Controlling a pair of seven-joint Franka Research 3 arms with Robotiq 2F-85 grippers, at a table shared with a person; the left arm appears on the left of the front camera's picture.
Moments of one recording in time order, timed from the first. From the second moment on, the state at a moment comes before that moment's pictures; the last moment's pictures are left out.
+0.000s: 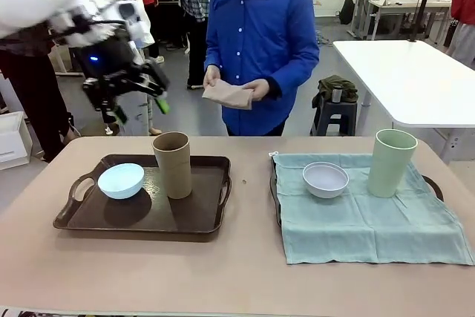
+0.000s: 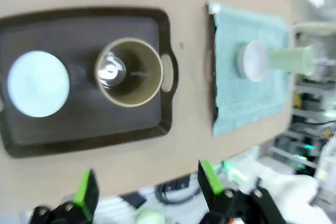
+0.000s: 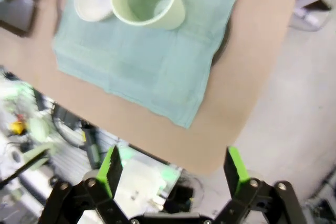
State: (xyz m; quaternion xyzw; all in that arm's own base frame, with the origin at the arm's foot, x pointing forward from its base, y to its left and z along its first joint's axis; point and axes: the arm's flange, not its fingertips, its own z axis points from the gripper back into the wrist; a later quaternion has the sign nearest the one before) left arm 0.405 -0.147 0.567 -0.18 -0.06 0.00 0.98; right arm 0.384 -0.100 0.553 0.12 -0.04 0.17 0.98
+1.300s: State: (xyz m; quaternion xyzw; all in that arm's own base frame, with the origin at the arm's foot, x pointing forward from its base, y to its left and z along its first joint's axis) left arm 0.386 0.017 0.580 -0.33 -0.08 0.08 0.94; right arm 0.364 -0.227 0.552 0.40 -0.02 0.00 0.92
